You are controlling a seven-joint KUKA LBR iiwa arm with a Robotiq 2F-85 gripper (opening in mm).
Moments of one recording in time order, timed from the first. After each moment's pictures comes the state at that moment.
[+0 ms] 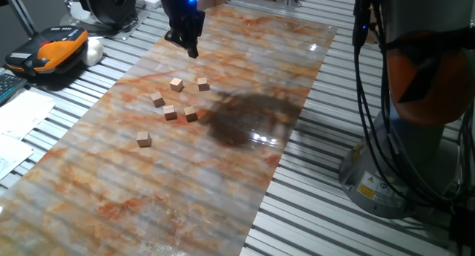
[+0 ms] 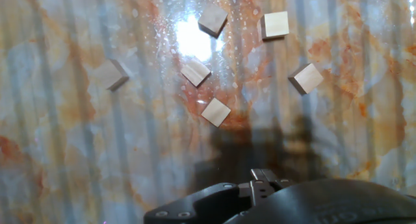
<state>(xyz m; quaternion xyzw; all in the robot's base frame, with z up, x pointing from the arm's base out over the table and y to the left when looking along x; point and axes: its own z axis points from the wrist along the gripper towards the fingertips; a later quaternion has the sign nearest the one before) 0.517 0.003 0.235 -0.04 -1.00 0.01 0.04</state>
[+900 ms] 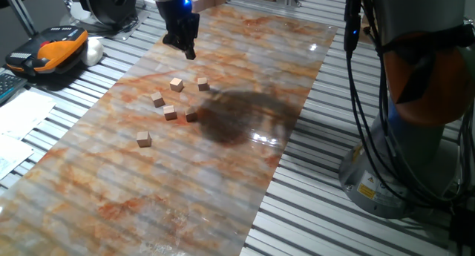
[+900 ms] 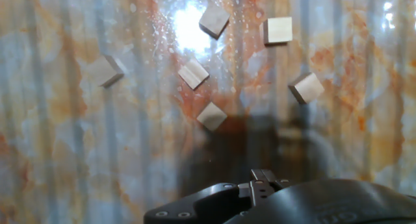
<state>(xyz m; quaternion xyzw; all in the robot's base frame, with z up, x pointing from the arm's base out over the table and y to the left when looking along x) 0.533 -0.004 0.219 0.00 -1.00 0.02 0.05</state>
